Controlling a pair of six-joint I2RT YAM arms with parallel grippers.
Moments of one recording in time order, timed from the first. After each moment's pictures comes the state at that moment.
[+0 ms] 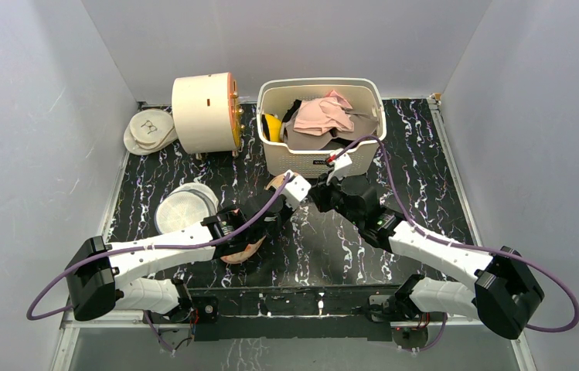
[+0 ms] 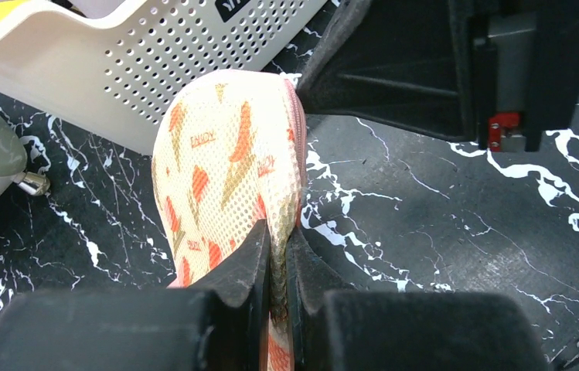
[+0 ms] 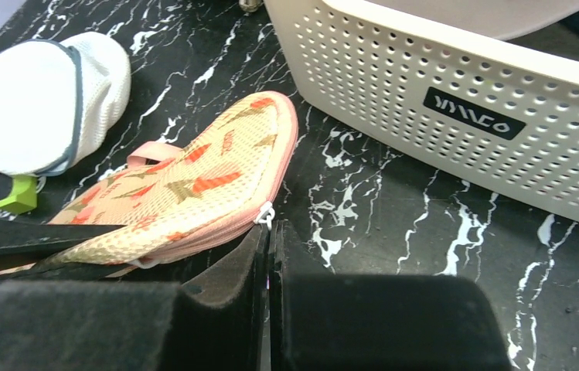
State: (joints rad) left arm -1.09 1.24 0.82 -0.09 -0.41 0.06; right arm 0.74 1.14 0.63 0.22 0.10 0.26
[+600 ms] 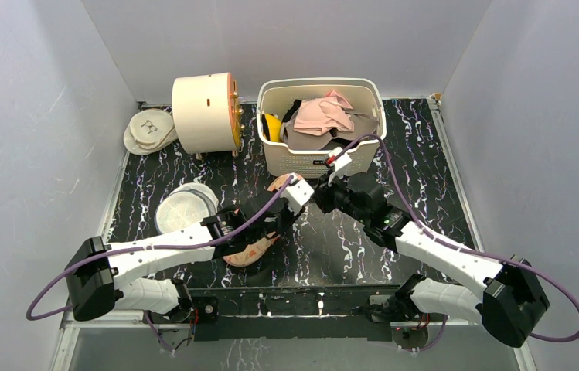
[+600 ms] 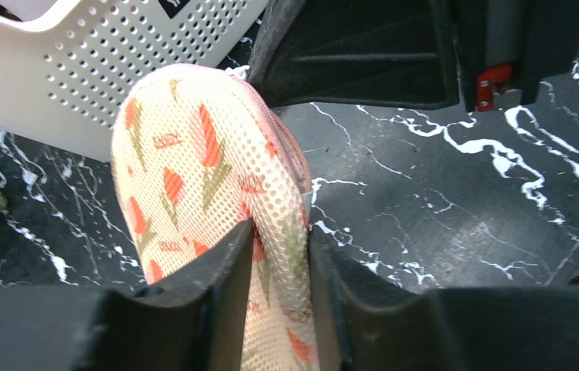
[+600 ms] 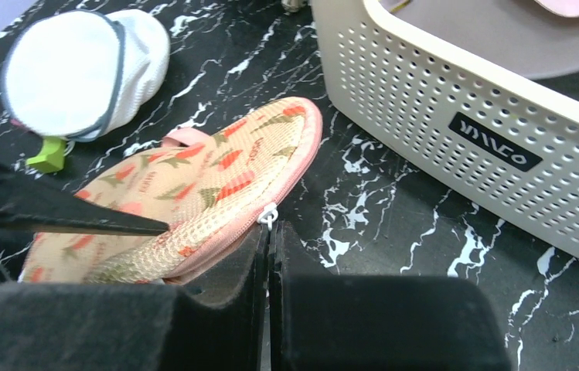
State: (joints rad) left arm -1.08 1.24 0.83 -0.12 -0.30 0.06; right arm 0.72 1.09 0.65 0.16 -0.02 0.16
